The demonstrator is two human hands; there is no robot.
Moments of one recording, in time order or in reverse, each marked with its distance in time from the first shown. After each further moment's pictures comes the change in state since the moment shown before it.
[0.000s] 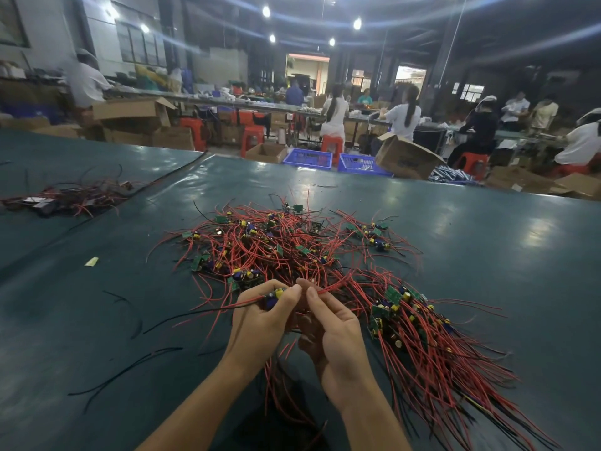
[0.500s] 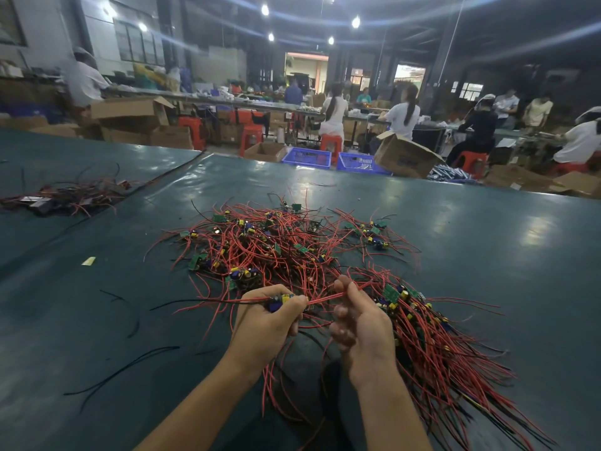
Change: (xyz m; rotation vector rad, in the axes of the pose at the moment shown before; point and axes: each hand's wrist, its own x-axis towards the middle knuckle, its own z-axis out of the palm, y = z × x) left_hand 0.001 -0.009 0.004 -0.032 -0.005 0.128; right_hand 0.013 -0.021 -0.027 0.136 0.294 0.036
